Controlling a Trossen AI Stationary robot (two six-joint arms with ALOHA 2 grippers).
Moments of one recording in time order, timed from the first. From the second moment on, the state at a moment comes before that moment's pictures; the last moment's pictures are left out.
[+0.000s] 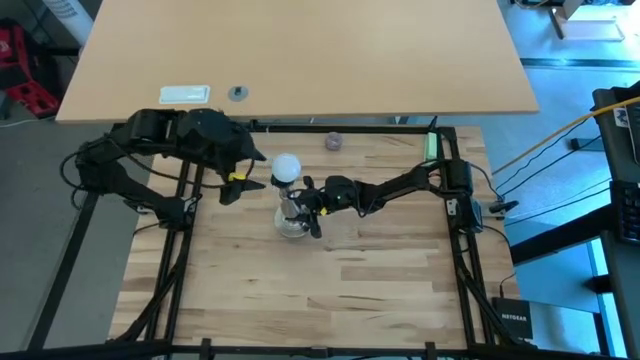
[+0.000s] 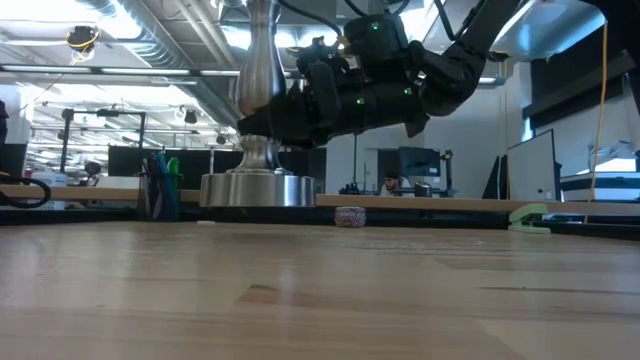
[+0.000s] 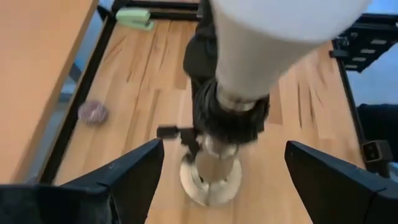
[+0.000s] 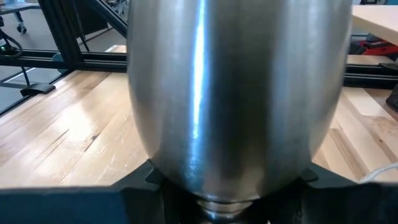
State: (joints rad) left arm 0.05 1.32 1.84 -1.25 -0.05 -0.04; right arm -0.06 2.03 1.07 0.78 -0.25 -0.05
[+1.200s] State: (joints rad) left arm -0.08 1.04 0.58 0.22 -0.28 -0.18; right arm -0.07 2.03 1.07 0.79 -0.22 -0.05
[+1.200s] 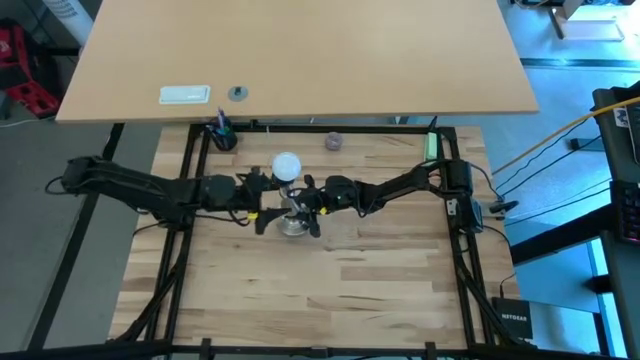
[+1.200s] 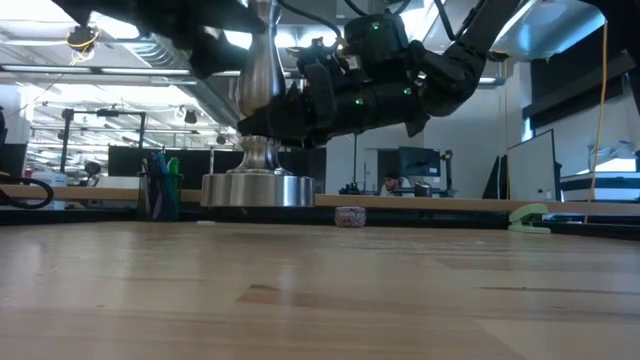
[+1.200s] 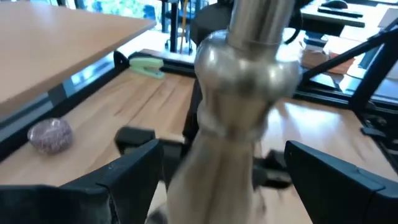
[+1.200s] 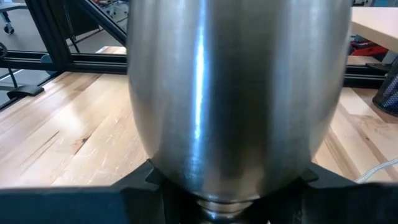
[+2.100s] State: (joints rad) left arm -0.09 1.16 0.58 0.31 -0.31 -0.13; right arm -0.07 1.95 1.07 0.66 -0.20 -0.01
